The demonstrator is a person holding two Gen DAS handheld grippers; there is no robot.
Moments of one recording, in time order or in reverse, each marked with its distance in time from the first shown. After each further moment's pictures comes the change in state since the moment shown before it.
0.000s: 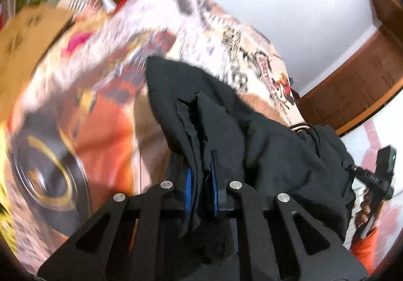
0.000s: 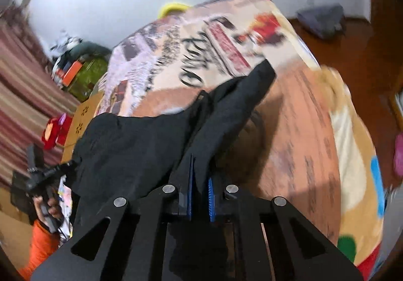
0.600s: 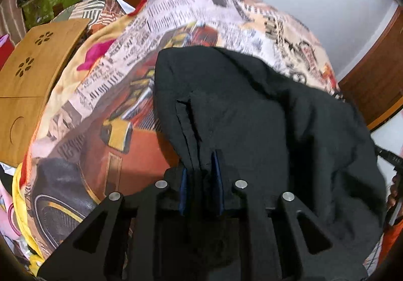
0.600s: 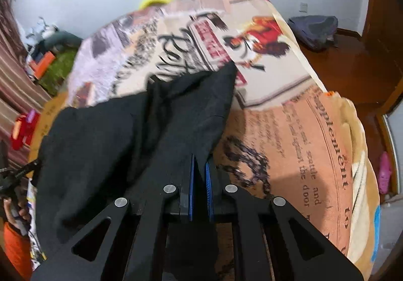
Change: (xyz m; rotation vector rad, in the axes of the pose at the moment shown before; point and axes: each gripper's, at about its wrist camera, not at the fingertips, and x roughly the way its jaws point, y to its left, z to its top) left arm 0.065 0.053 0.023 0.067 0.065 0.224; right arm 0.090 -0.020 0.030 -0.017 0.059 -0.186
